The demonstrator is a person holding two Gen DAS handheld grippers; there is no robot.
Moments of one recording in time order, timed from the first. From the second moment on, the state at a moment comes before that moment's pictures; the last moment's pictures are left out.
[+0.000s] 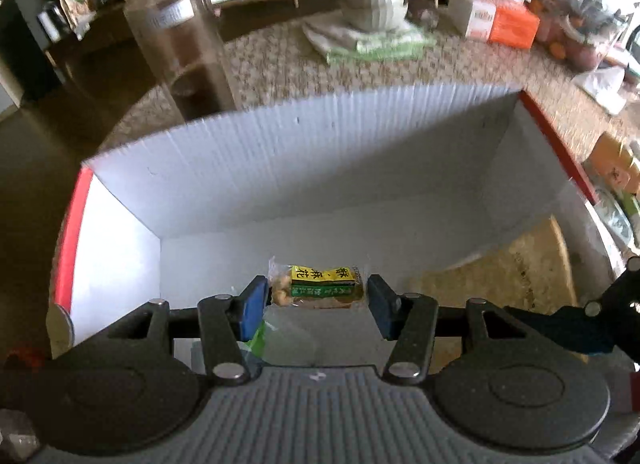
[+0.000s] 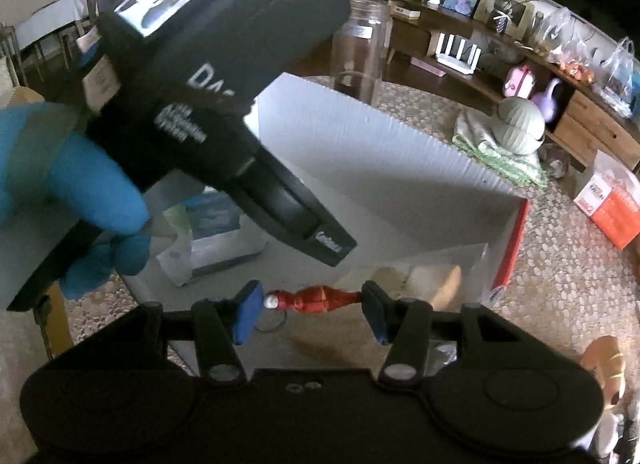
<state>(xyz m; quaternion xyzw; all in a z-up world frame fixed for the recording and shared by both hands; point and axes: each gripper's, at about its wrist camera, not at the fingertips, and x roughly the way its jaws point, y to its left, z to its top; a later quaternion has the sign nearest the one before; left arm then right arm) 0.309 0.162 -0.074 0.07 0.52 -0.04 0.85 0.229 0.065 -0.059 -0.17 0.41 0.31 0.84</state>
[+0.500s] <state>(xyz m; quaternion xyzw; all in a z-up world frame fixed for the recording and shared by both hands) 0.296 0.159 -0.058 0.10 0.50 -0.03 0.86 0.219 0.047 -0.036 -0.13 0.40 0.32 0.85</state>
